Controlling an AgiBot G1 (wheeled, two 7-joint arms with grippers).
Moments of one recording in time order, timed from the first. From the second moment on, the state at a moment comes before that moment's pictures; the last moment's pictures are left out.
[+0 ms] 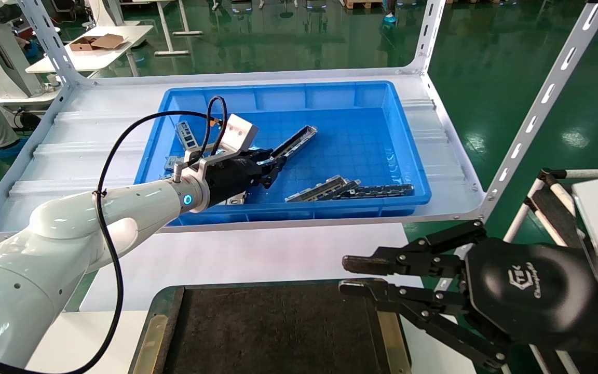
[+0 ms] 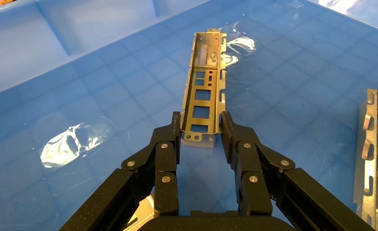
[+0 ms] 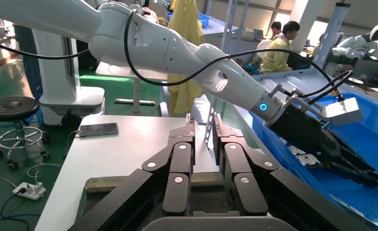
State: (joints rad) left arm -1.56 1.36 0.85 -0.25 0.98 0.53 0.03; right arm 1.09 -0.59 -0.34 1.28 -0.69 -1.47 0.16
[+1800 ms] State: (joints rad) left arm -1.32 1.03 0.77 -0.47 0.66 1.39 0.12; right arm 1.09 -0.59 -0.34 1.28 -0.69 -1.47 0.16
